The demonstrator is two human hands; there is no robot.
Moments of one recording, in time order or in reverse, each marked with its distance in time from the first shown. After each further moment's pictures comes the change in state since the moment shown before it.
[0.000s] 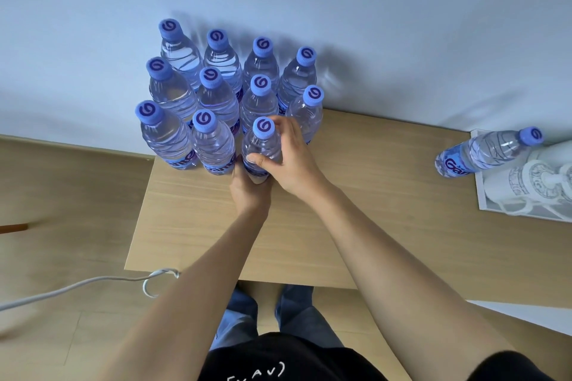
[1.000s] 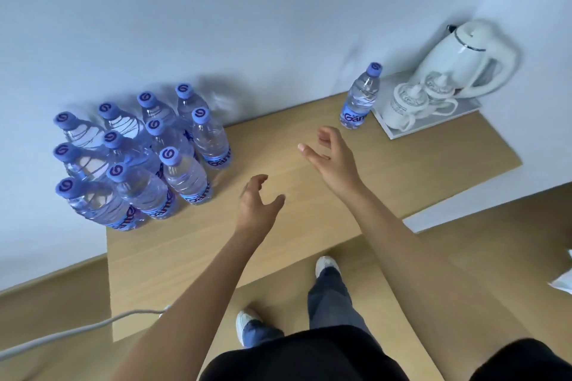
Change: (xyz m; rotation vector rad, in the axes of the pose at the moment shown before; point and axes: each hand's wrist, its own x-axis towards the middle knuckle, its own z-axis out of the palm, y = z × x) left_hand -0.107 0.035 0.013 0.372 -0.595 0.446; right_hand -0.148 0.049 -0.111 0.242 0.662 0.417
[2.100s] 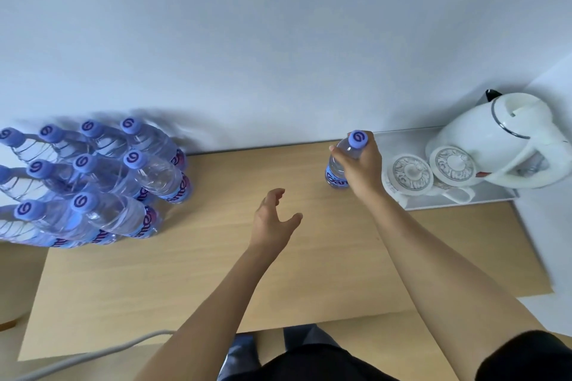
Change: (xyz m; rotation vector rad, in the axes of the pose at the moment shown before) left_hand 0.103 0.100 0.157 -0.028 0.075 -0.201; right_hand 0.220 0.063 -0.117 0.066 -0.016 0.004
